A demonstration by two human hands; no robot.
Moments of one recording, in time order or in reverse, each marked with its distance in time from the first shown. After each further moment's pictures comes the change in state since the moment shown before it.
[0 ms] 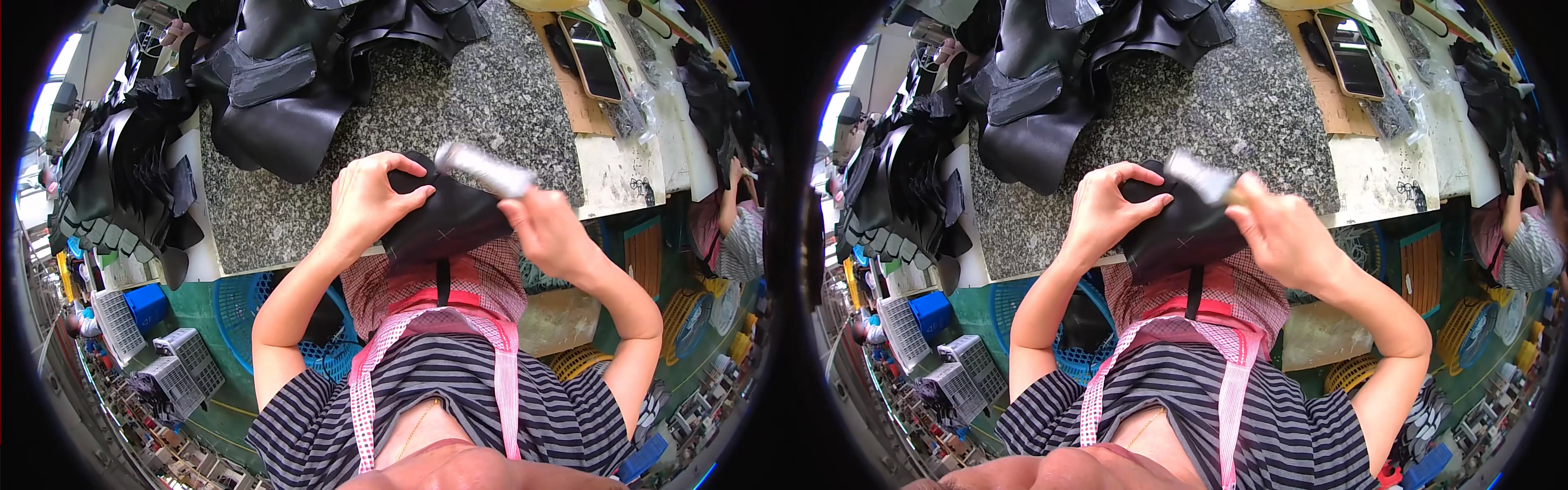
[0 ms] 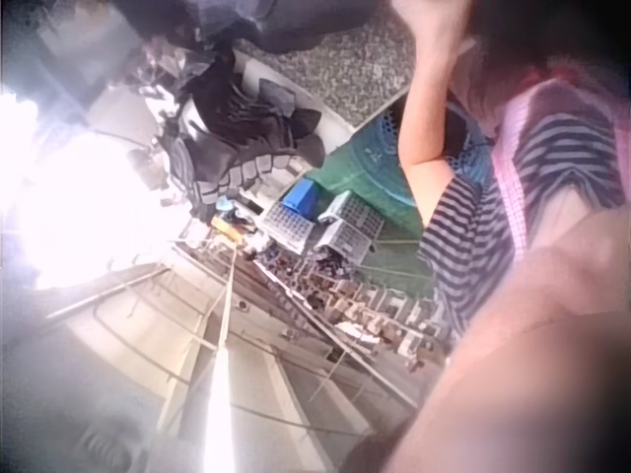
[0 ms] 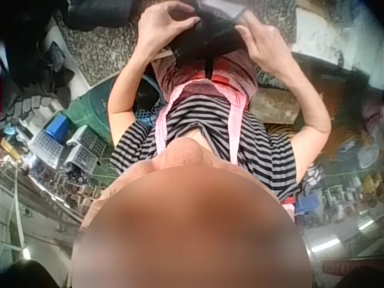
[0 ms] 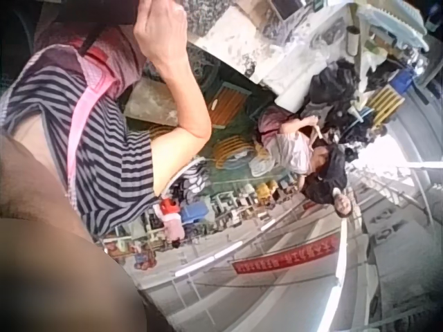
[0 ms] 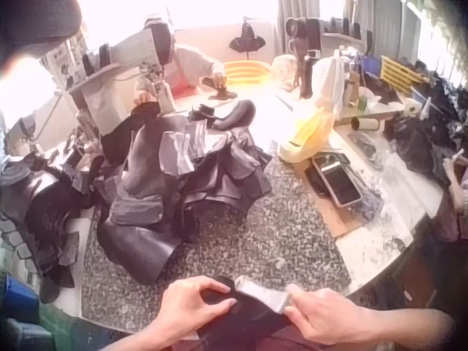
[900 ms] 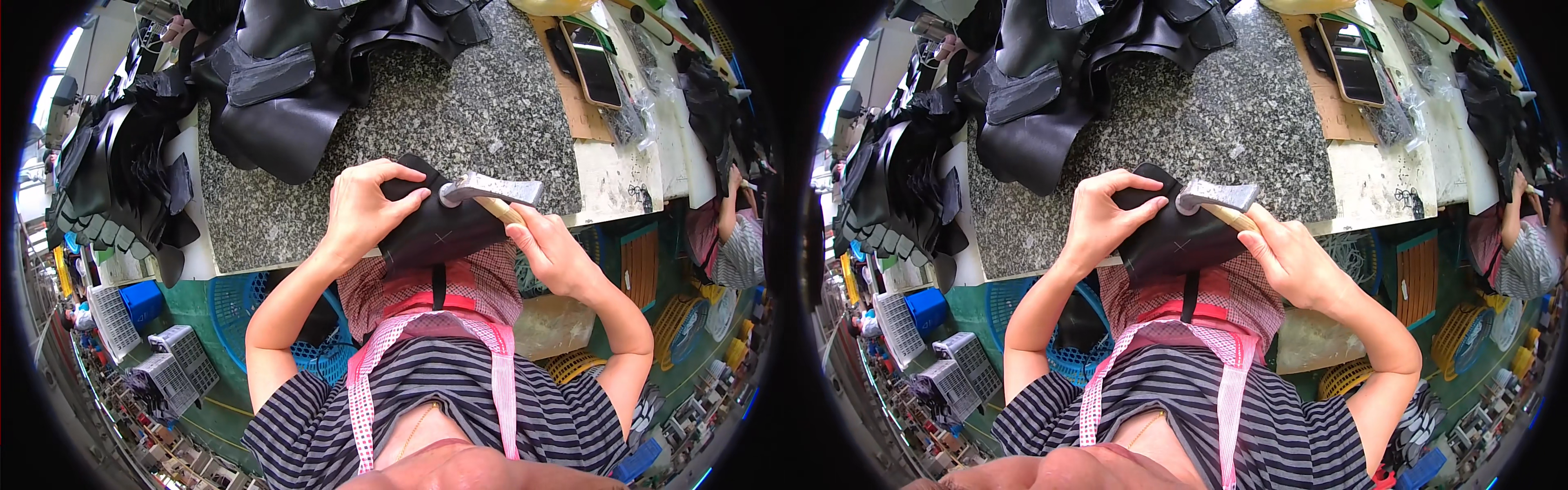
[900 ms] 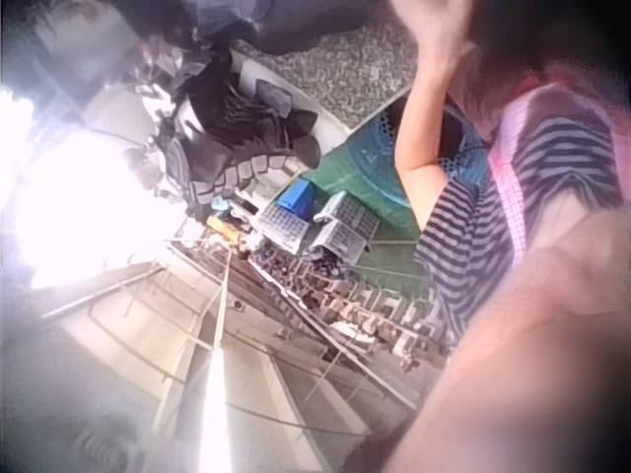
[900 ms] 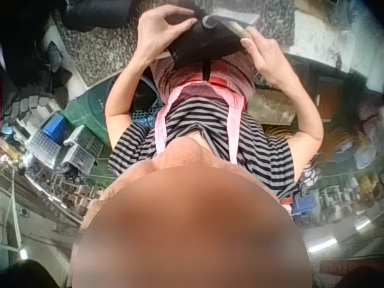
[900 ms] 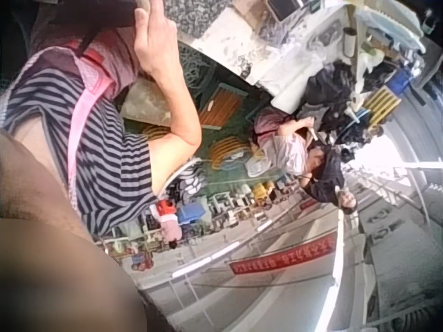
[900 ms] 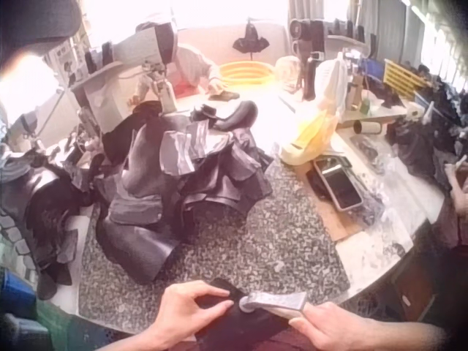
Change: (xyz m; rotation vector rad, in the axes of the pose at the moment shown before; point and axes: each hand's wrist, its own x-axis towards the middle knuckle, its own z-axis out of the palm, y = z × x) left_hand -0.003 -0.011 0.009 -0.143 0.045 0.084; right_hand -0.028 0.012 0.006 0.203 -0.100 0.126
